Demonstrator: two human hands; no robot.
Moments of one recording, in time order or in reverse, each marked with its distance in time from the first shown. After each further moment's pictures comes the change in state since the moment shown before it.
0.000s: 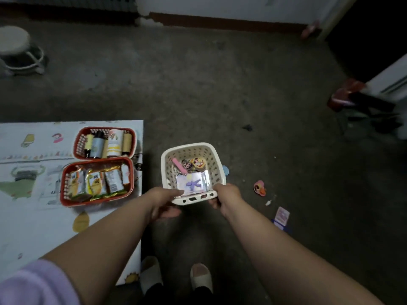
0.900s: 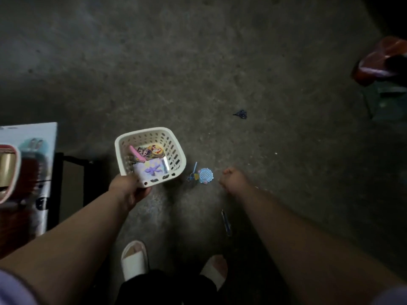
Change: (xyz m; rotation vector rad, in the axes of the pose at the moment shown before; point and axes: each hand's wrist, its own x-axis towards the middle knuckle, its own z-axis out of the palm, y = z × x) left_hand 0.251 0.124 0.137 -0.555 0.380 0.096; right_hand 0.370 -0.098 -0.126 -0.709 -0.046 -0.189
